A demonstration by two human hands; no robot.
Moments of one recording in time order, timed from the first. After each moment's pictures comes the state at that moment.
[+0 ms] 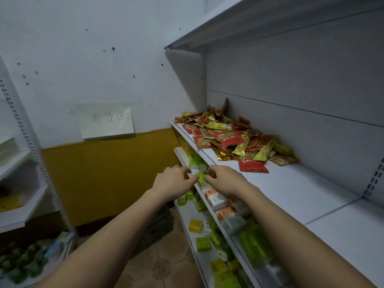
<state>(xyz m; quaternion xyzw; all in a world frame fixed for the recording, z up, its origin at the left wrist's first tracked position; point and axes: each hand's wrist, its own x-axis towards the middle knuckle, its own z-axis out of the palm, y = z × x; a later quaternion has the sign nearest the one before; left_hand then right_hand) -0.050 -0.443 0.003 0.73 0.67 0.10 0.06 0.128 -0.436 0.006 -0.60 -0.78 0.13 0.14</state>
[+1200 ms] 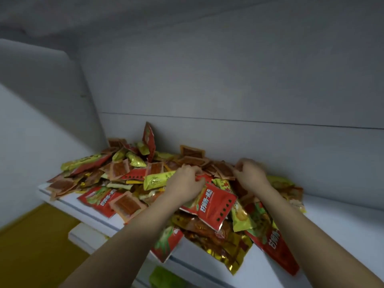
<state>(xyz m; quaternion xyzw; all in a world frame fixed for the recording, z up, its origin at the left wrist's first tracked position) 0.092 0.057 0.000 0.93 0.31 0.15 0.12 0.269 -0.051 -0.025 -0.87 -0.37 -0.01 0.32</state>
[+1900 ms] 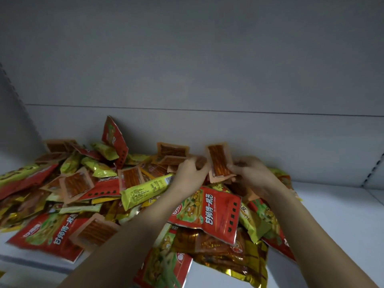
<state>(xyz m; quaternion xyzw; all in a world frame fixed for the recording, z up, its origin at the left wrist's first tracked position) 0.157 0.121 -0.030 0.87 0.16 0.21 0.42 0.250 -0.036 -0.019 -0.71 -0.21 0.21 0.64</state>
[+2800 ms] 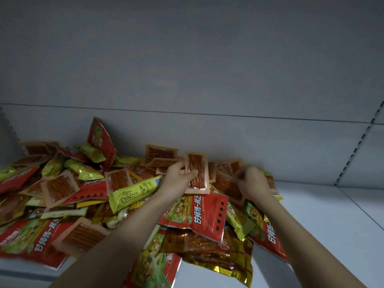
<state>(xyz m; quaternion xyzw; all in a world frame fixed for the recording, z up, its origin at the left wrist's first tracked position) 0.144 0.117 -0.040 0.73 0.14 0.19 0.64 0.255 -0.066 -0.038 -0.94 -0.18 -0.05 0.28</state>
